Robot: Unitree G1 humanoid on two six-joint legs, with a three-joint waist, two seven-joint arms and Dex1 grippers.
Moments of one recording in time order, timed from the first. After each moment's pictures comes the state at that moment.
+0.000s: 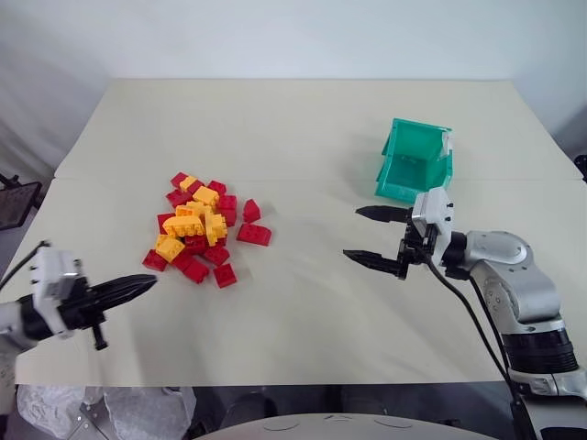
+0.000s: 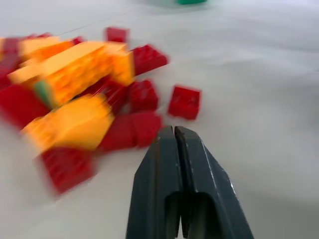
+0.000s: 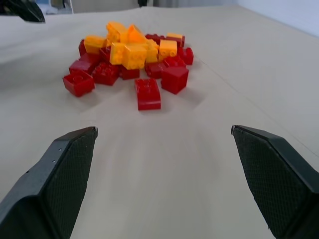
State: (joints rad) left arm 0.05 0.83 0.45 -0.03 -0.62 0.23 -1.22; right arm -0.43 -0.61 -0.02 -0.12 0.44 0.31 1.08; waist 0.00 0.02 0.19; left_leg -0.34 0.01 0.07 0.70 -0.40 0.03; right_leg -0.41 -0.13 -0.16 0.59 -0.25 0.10
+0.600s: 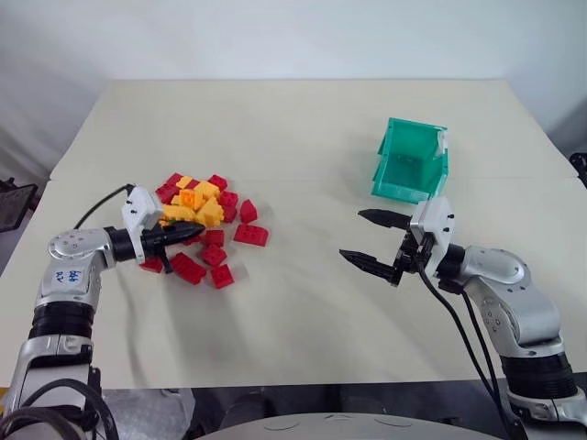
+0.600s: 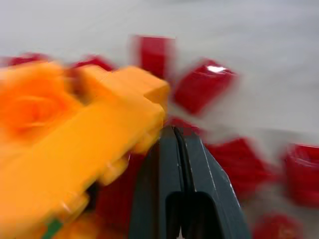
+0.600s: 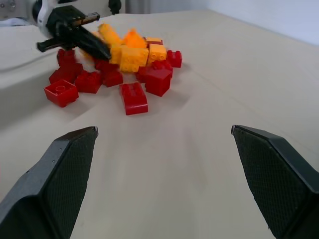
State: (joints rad) left arm -0.60 0.74 0.11 0.63 -0.28 0.03 -1.09; right arm -0.30 -0.58 -0.05 -0.27 0.46 0.35 0.91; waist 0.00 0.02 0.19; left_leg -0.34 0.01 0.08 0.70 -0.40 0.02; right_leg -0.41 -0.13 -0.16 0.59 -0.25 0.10
